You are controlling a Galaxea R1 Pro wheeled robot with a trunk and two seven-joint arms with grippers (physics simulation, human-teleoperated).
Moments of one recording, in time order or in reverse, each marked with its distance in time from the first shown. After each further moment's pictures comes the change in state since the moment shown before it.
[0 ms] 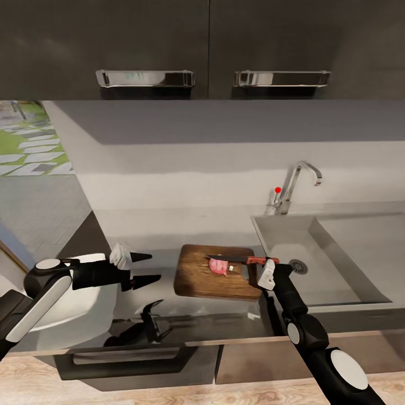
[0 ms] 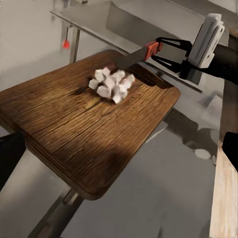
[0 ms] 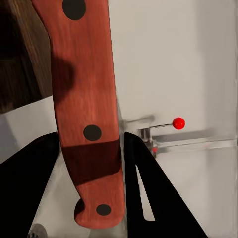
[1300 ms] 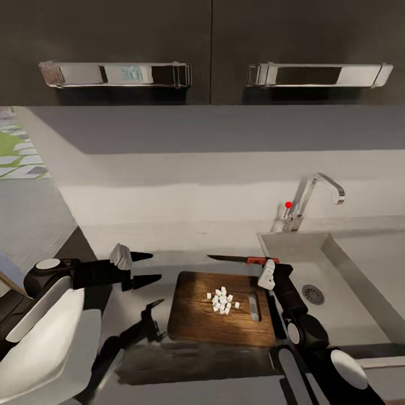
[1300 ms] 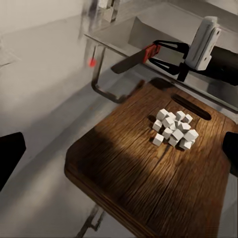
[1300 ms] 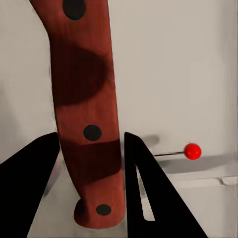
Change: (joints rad) left arm 0.000 -0.002 0.000 -0.009 -0.002 -0.008 0.000; right arm 0.000 0.000 0.000 0.000 -0.001 0.001 0.000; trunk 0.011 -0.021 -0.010
